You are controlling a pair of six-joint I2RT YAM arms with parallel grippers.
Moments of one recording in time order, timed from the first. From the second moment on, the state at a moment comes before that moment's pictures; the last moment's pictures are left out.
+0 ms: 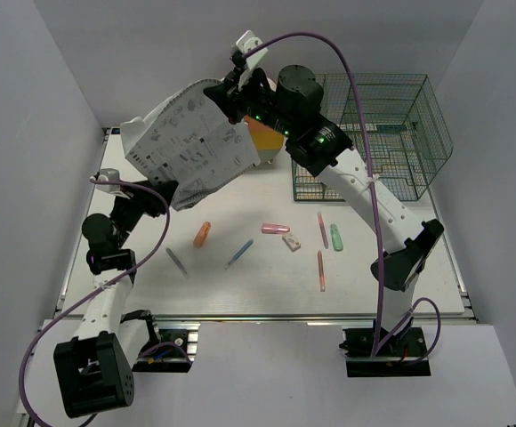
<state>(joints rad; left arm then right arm) 0.19 0.93 0.41 0.81 0.68 -0.60 0.82 1.86 2.21 -0.18 -0.22 -0.08</state>
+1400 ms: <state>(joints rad) 0.19 1.03 0.69 0.45 0.80 -0.38 0.75 1.13 1.25 -0.16 -0.60 -0.79</state>
